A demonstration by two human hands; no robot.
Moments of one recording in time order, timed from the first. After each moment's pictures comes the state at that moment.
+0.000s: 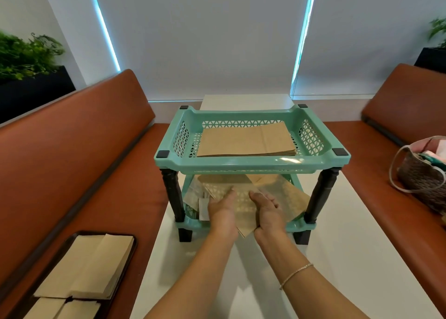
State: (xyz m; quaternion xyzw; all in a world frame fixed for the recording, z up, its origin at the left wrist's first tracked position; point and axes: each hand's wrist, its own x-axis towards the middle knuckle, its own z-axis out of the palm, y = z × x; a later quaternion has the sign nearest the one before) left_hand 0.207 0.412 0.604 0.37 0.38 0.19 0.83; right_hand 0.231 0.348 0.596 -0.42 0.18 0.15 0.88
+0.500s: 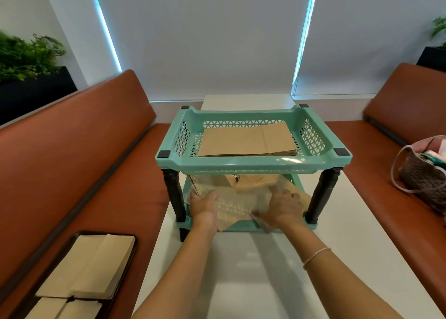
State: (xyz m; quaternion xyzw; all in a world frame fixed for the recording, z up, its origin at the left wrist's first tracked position) left_hand 0.199 0.451 0.605 0.51 0.41 0.20 0.73; right_hand 0.264 0.316 0.604 -0.99 -0.10 0.09 0.10
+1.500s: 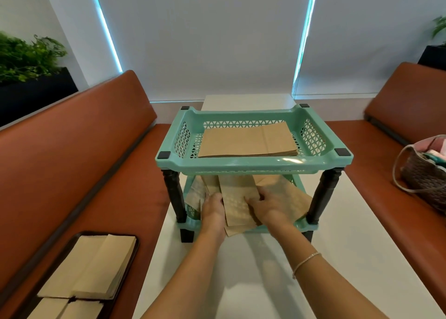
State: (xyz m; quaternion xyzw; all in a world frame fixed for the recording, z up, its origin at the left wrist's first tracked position) left_hand 0.198 0.435 0.608 0.48 0.43 0.12 0.76; right_hand 0.250 0.338 0.609 -0.85 -0.04 0.18 0.49
